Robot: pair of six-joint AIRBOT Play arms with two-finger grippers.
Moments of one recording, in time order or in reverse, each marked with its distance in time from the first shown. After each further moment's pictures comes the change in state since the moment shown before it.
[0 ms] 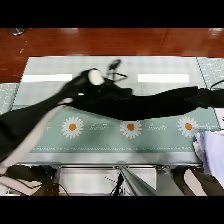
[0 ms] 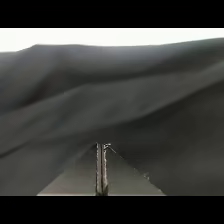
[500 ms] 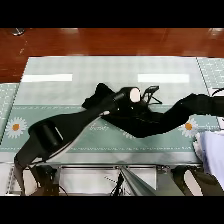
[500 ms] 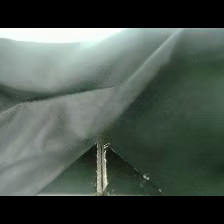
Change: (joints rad) left arm -0.202 -0.232 0.255 -0.137 -0.164 -0.025; right arm 0.081 0.116 -0.034 0.034 0.007 0.068
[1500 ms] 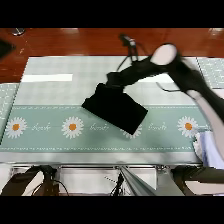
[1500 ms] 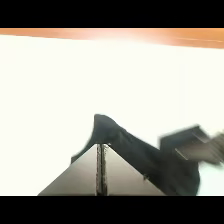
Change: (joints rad) left arm 1.025 1.189 -0.373 0.268 -0.246 0.149; right arm 0.737 -0.861 0.592 0.037 -0.368 0.112
